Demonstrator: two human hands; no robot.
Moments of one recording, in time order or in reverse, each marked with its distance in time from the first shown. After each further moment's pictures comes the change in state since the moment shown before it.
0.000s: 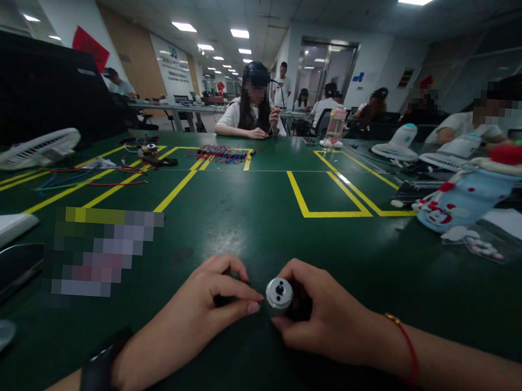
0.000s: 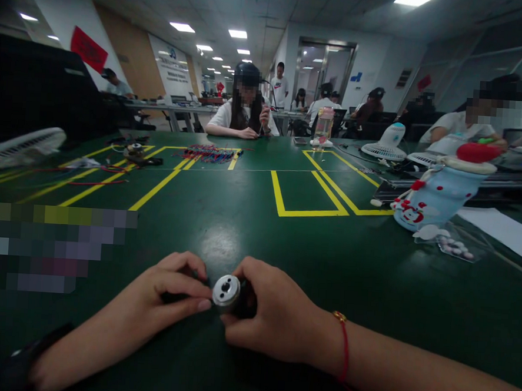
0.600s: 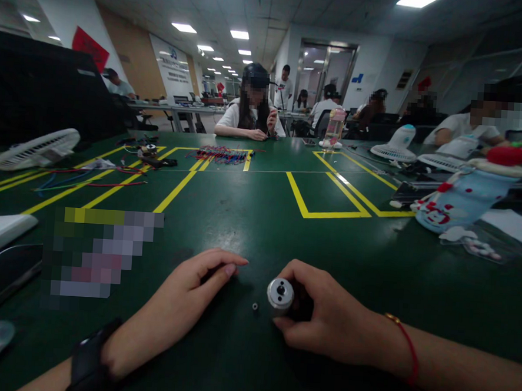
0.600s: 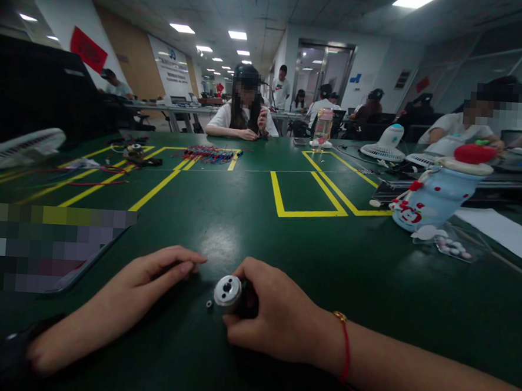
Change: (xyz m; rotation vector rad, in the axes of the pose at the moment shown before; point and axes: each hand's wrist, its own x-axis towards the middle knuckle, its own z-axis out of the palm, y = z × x) left_hand 0.001 -0.001 -0.016 -0.091 0.144 -0.181; right_hand -0.002 -0.003 -0.003 0.018 -0.017 0.002
